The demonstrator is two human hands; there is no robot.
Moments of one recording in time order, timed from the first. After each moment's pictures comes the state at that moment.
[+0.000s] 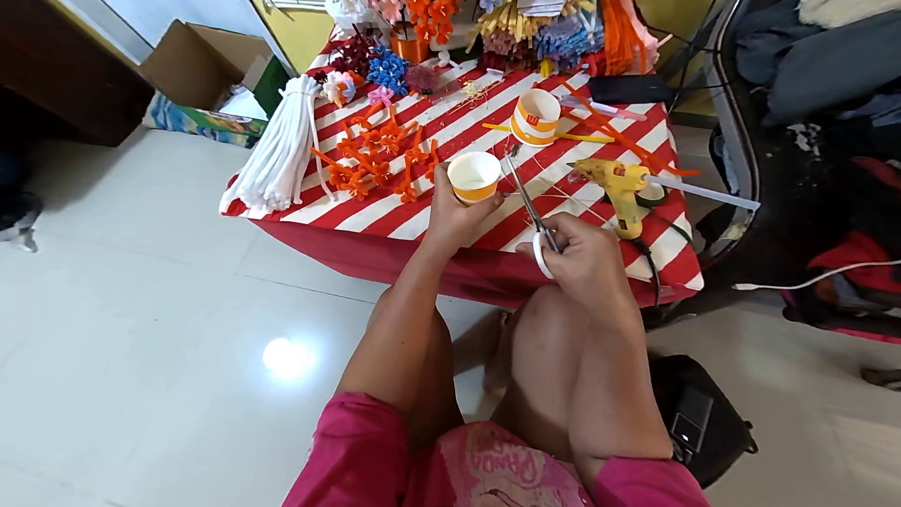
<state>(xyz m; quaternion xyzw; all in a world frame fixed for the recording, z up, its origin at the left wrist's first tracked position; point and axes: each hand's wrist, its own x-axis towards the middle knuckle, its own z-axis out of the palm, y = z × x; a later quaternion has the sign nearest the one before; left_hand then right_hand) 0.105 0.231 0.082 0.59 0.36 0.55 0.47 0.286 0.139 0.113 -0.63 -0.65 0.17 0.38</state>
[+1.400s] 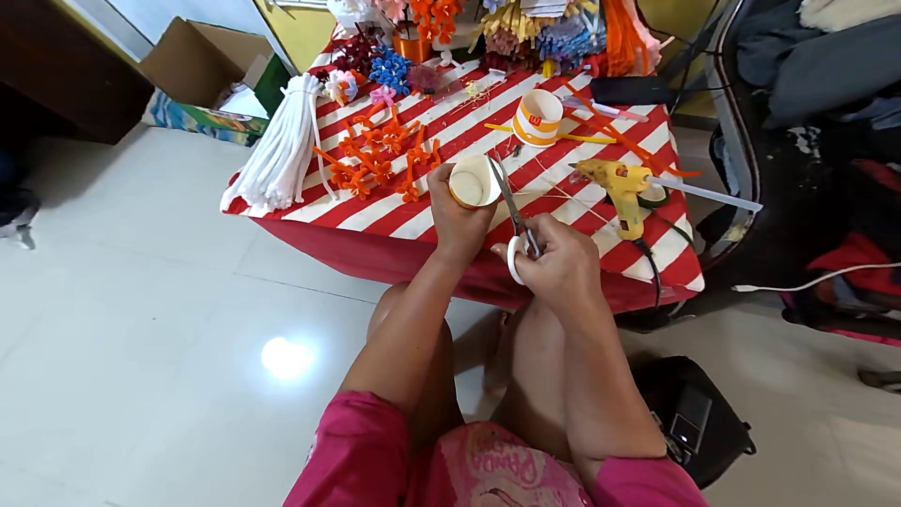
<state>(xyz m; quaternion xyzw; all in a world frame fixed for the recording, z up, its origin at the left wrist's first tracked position) 0.130 0.234 0.069 0.58 0.37 0.70 0.19 0.255 0.142 0.099 -0.61 -0.67 0.06 0.42</state>
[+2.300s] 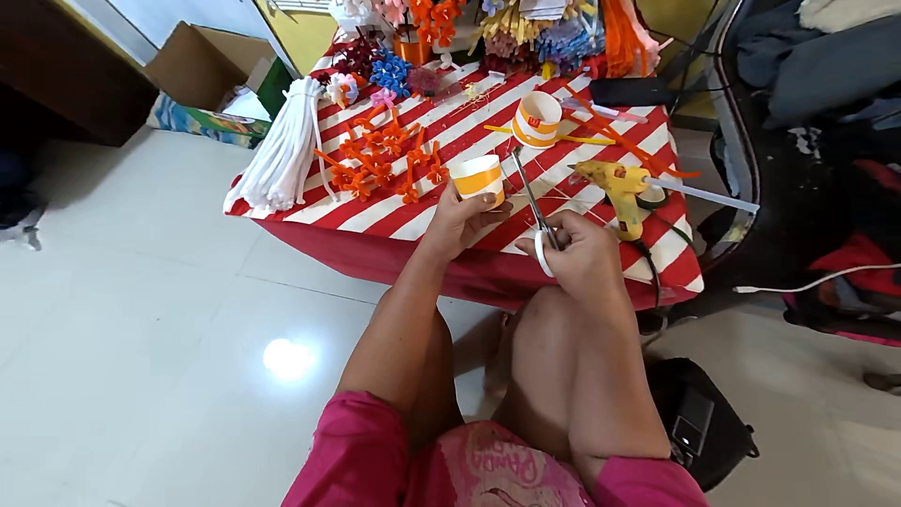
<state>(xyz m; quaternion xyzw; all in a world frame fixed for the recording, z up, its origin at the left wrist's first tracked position) 0.101 0.228 0.085 0.43 0.18 0.50 0.73 0.284 0.144 0.108 -0.64 -0.62 0.17 0.42</state>
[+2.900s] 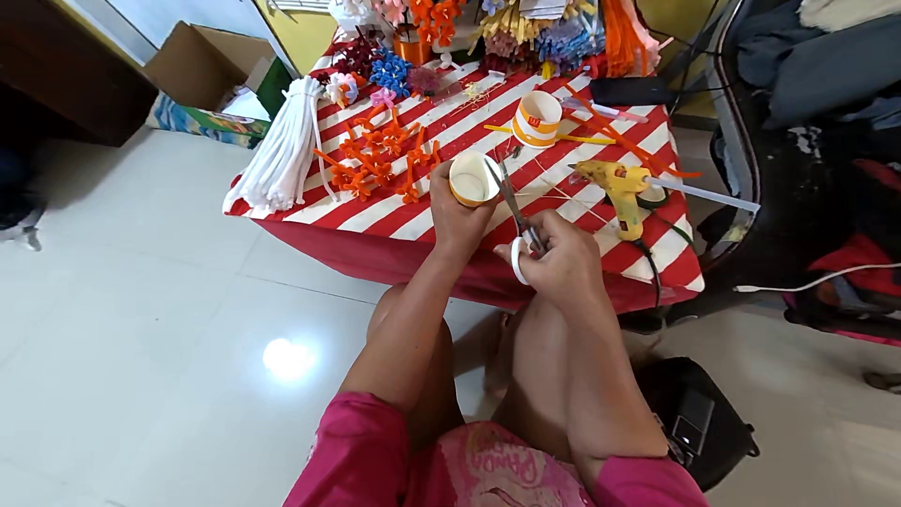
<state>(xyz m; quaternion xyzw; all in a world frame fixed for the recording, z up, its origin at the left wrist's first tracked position) 0.125 0.236 0.071 0.60 0.40 0.66 0.22 0.263 0.143 0.104 -0.63 -0.66 0.11 0.39</state>
